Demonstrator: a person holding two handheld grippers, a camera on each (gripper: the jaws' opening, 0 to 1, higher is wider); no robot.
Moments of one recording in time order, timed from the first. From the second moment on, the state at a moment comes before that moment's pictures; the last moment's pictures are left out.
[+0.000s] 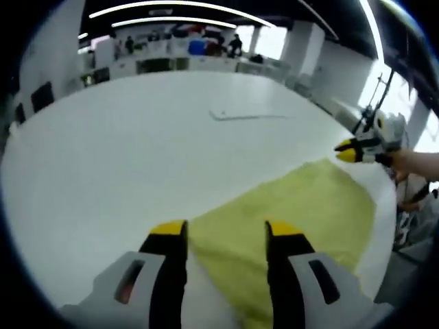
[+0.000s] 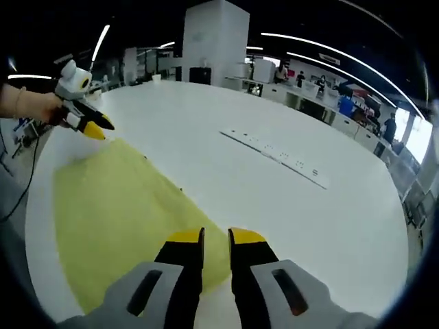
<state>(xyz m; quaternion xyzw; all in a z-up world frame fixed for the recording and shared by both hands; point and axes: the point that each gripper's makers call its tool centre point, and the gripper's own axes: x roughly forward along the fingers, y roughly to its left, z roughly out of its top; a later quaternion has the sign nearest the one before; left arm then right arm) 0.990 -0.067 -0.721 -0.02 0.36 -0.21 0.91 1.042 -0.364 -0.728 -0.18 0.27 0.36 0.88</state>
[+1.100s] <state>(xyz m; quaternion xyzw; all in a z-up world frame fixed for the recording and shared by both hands) 0.884 -0.044 -0.643 -0.05 0.33 -0.19 0.92 0.914 -0.402 -0.647 -0.09 0.25 0.35 0.90</state>
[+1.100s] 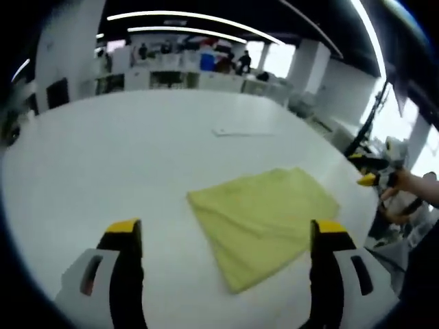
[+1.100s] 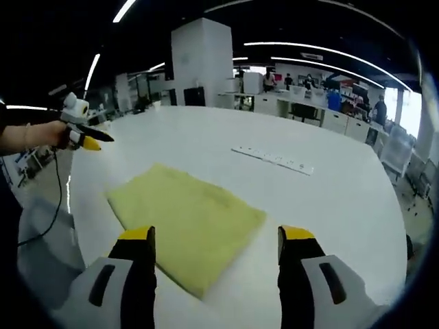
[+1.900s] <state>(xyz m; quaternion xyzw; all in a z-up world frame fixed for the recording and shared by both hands) 0.803 -0.038 -0.614 -0.06 0.32 -0.20 0.93 0.836 -0.439 -0.628 -0.04 0.25 0.33 0.91</state>
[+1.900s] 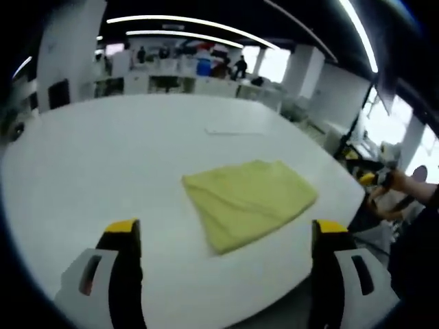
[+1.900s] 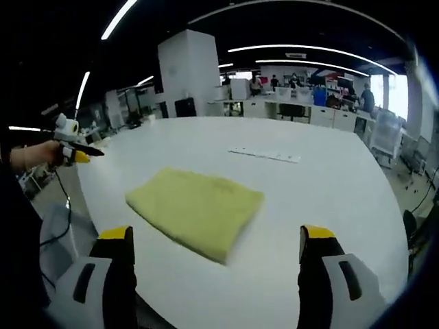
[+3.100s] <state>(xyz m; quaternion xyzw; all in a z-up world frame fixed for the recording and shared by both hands) 0.814 -0.077 -0.720 -0.05 0.39 -0.26 0.88 0.846 -0.414 -0.730 -0.05 0.34 0.38 0.86</state>
